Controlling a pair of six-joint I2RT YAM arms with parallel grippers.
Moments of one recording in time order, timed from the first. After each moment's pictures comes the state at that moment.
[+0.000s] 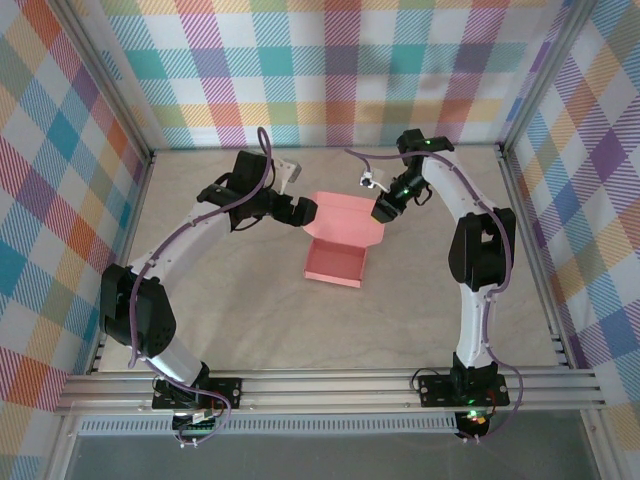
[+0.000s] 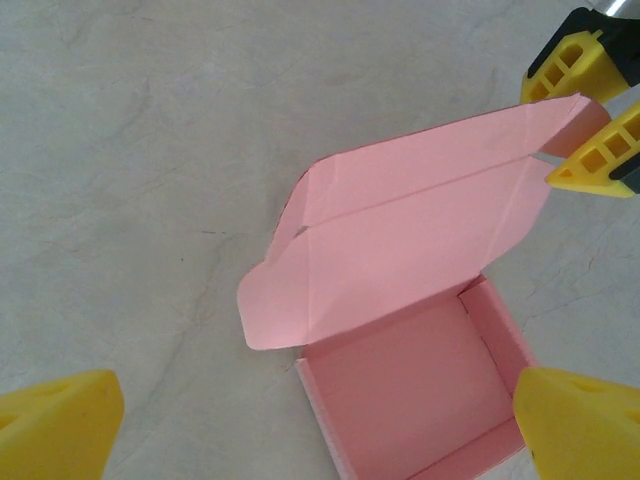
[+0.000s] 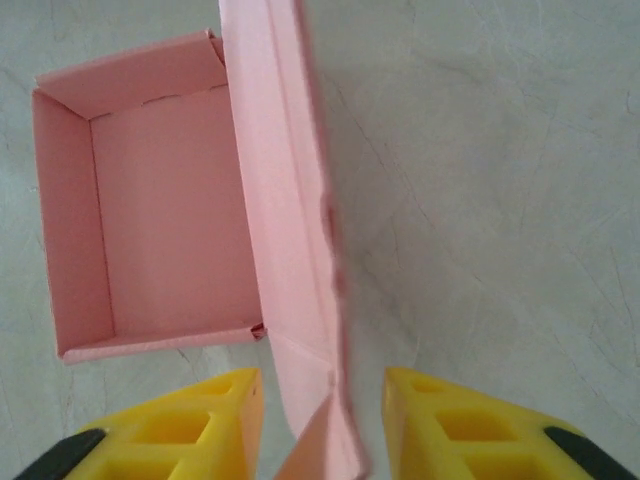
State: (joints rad) left arm -0.41 1.61 1.39 -0.56 0.28 -0.03; right arm 0.24 2.12 1.97 -1.28 -0.51 -0.90
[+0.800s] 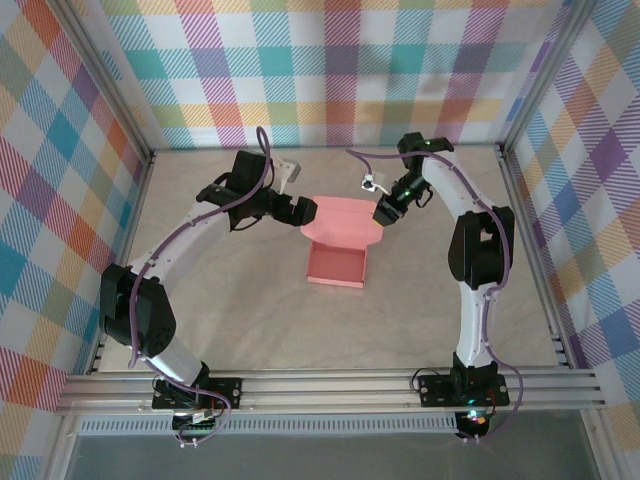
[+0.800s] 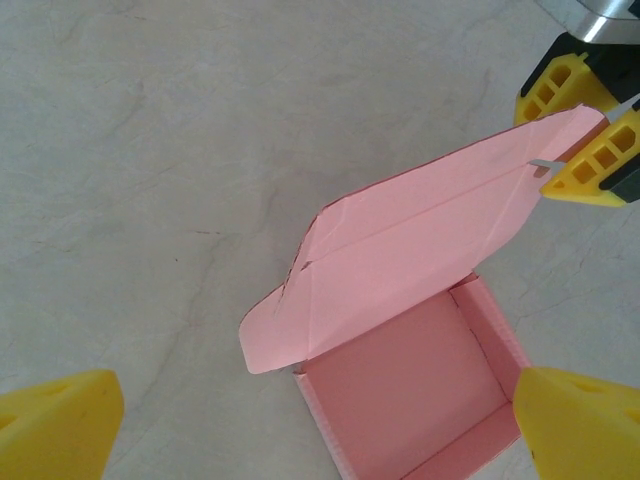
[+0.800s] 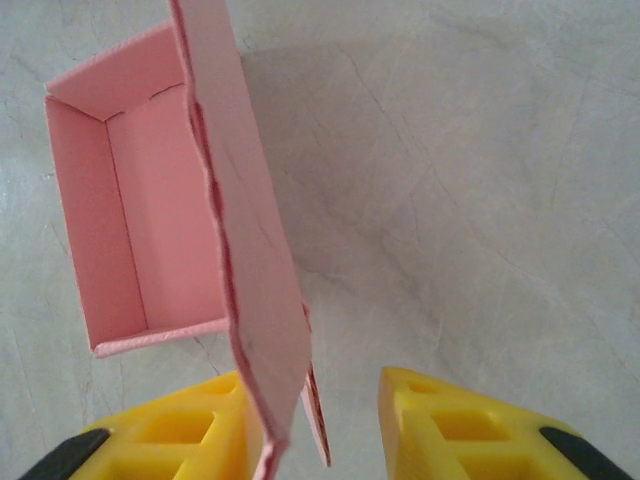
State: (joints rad) left arm -0.40 1.61 1.39 -0.55 0.30 -0.03; right arm 0.23 2.14 1.97 -1.33 -0.52 -0.90
